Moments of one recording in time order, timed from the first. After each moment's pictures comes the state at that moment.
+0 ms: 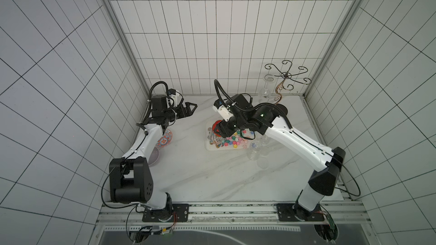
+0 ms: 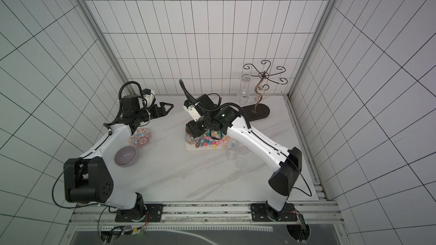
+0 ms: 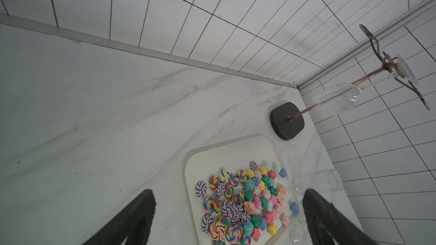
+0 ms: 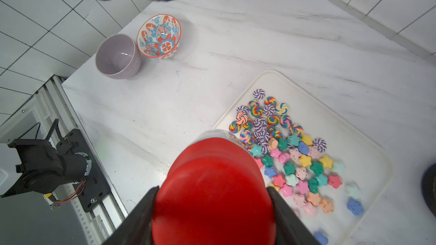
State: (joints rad) left arm 0.02 1.46 1.10 -0.15 0.65 -0.33; right arm 0.84 1.69 1.80 -0.92 -0.10 0.10
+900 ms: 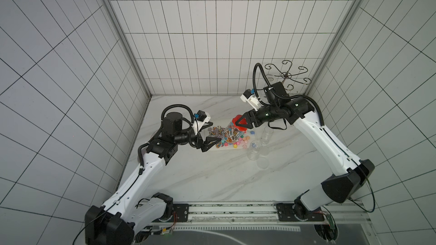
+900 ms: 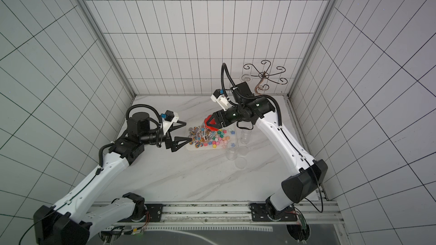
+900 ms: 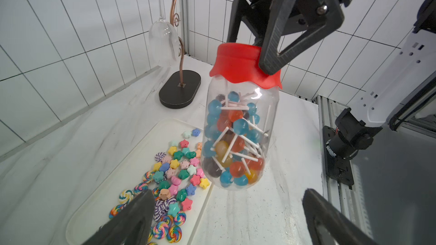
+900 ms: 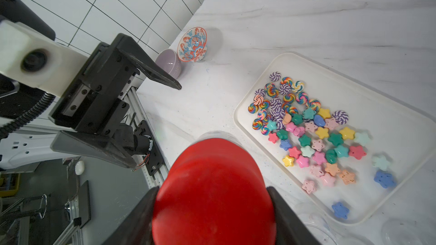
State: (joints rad) left arm -0.34 1.06 0.89 -0.25 0.85 0.18; right arm 0.52 1.55 1.73 -1.03 -0.62 0.04
